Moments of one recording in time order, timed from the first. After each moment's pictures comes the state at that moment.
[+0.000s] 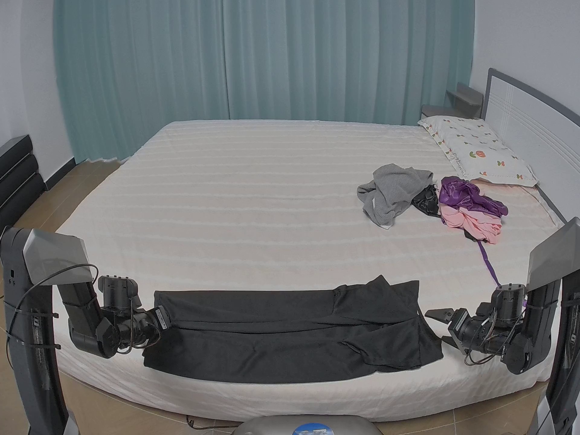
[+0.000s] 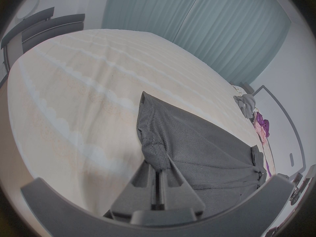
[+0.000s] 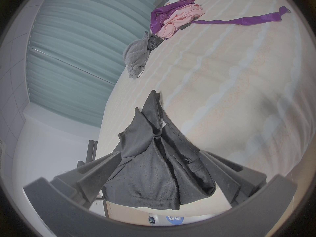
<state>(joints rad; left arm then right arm) 0.01 2.39 -0.56 -1.07 -0.14 -0.45 0.03 2.35 -0.21 -1.50 0.34 0.85</state>
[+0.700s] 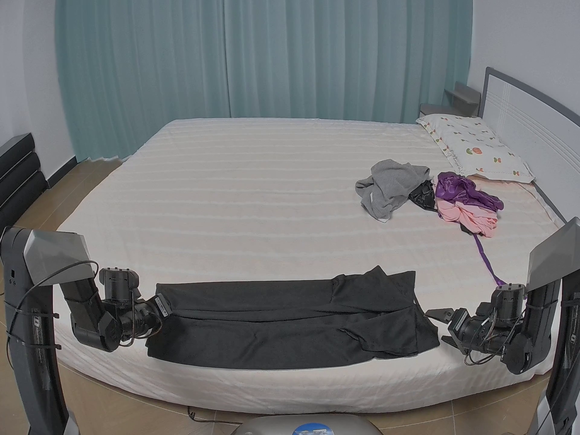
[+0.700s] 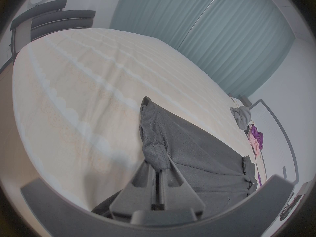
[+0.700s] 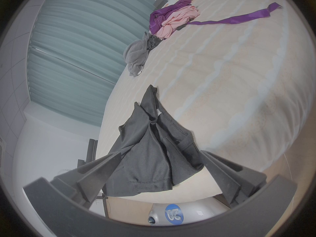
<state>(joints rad) 0.01 2.39 -0.63 -1.07 -0.13 -0.56 0.03 2.35 -0.21 -1.50 0.34 0.85</state>
